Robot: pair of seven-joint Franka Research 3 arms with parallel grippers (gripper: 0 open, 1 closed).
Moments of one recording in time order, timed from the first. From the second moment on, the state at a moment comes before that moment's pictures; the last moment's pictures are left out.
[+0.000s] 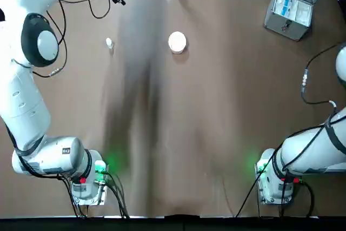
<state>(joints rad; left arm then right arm) 0.02 0.54 -0.21 -1.41 -0.48 1.97 1.82 0.00 0.13 0.05 -1.37 -0.01 1.53 0.13</state>
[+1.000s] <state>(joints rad) -0.08 0.46 -0.12 -1.34 -0.28 1.99 1.17 -0.05 0.02 0.04 -1.48 -0.01 1.52 0.00</state>
